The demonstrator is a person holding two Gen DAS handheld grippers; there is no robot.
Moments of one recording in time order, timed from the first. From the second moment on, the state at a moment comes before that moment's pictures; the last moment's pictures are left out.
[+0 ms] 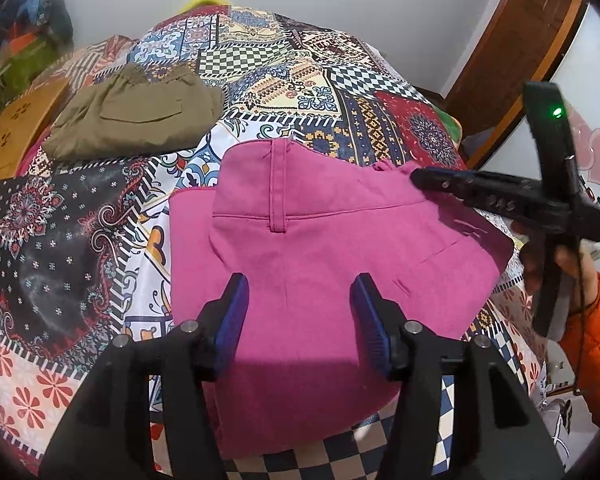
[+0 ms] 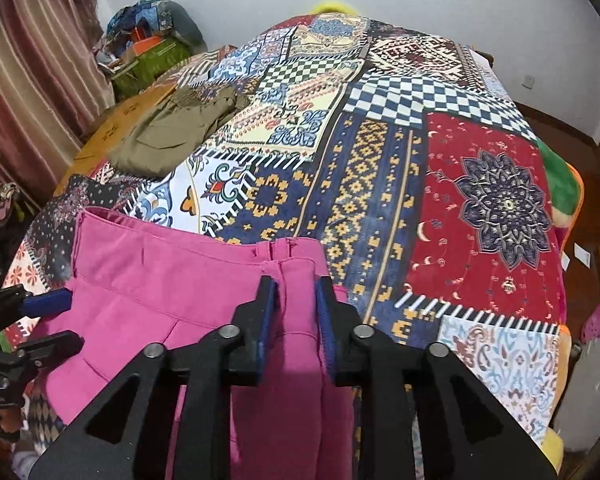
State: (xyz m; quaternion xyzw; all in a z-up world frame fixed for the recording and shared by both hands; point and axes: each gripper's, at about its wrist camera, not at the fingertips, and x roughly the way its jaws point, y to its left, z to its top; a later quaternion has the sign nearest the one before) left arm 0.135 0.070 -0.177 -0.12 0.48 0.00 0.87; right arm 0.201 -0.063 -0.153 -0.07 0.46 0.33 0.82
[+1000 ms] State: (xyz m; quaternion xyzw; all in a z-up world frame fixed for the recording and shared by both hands) left arm 0.107 0.077 -0.182 -0.14 0.49 0.01 0.86; right arm 0.115 -0.115 -0.162 -0.05 0.48 0.30 0.83
